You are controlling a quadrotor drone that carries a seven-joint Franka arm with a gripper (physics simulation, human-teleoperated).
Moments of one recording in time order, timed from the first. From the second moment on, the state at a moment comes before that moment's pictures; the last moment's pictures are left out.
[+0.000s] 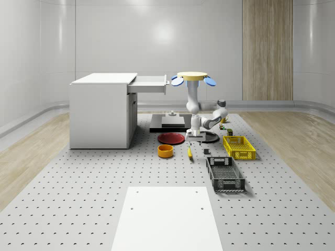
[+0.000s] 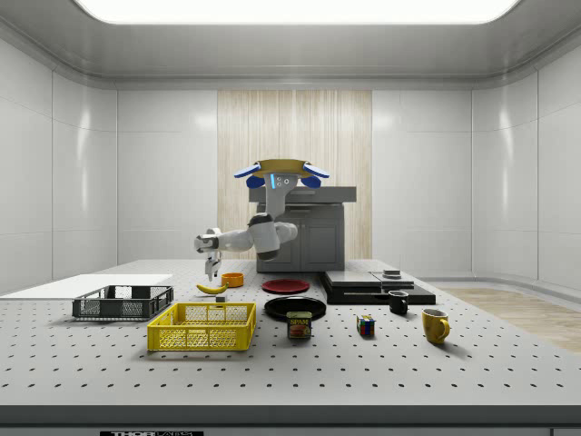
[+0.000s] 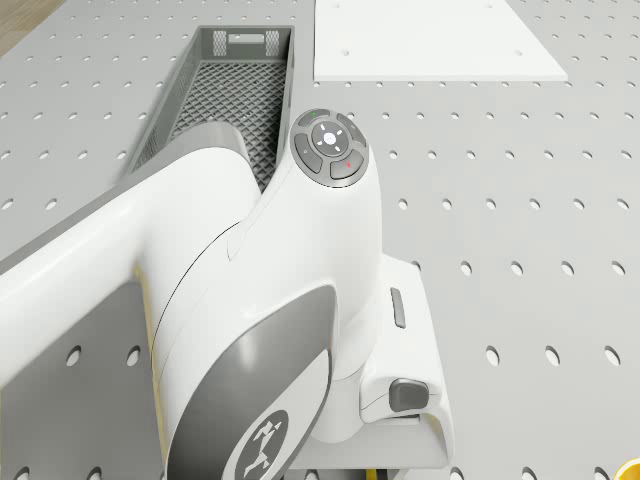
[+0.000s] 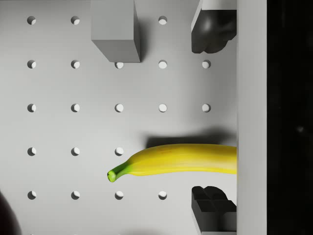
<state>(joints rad) 1.41 -1.61 -1.40 -2.68 1.71 1.68 -0.17</state>
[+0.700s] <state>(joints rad) 1.55 -1.59 -1.33 -2.65 1.77 1.70 -0.29</state>
